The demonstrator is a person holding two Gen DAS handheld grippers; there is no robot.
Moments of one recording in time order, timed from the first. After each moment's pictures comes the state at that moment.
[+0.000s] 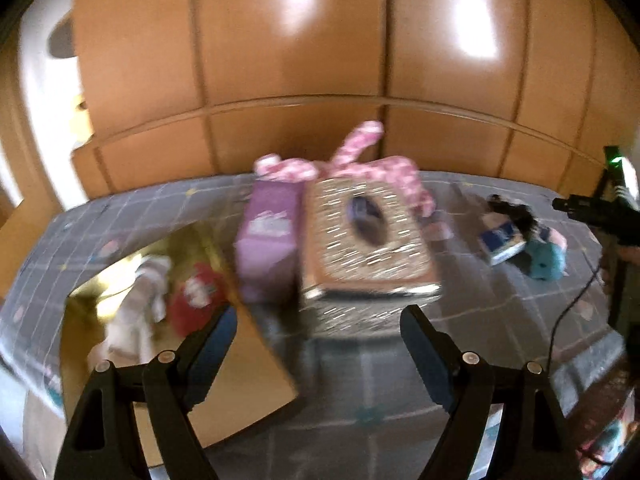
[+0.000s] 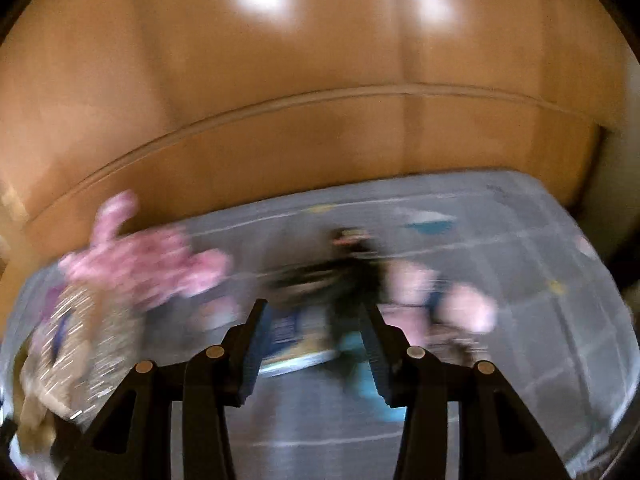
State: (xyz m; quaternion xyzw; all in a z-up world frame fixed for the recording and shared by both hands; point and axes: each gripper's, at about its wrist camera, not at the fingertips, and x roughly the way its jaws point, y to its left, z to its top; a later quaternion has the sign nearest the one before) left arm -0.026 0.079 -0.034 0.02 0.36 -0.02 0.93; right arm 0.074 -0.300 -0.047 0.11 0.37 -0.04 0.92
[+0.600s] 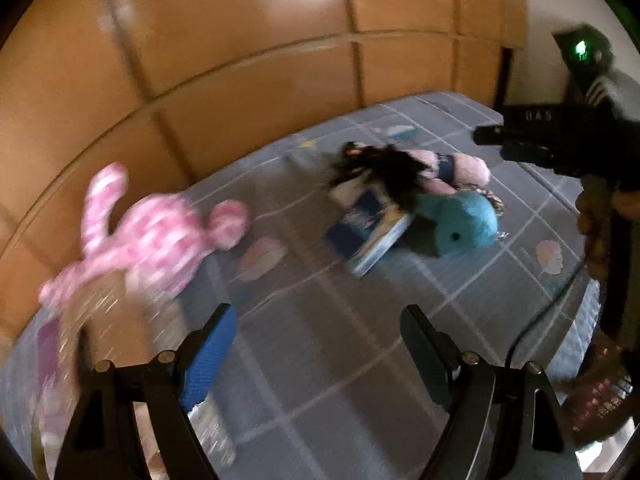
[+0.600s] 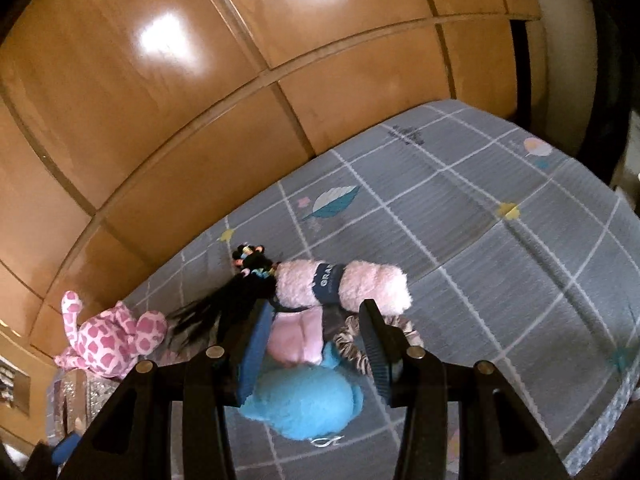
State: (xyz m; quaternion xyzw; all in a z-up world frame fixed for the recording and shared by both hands) left arm 0.075 -0.136 -0.069 0.18 0.40 -0.22 0.87; right arm 0.060 -0.392 -0.079 0.27 0.36 -0.09 0.89
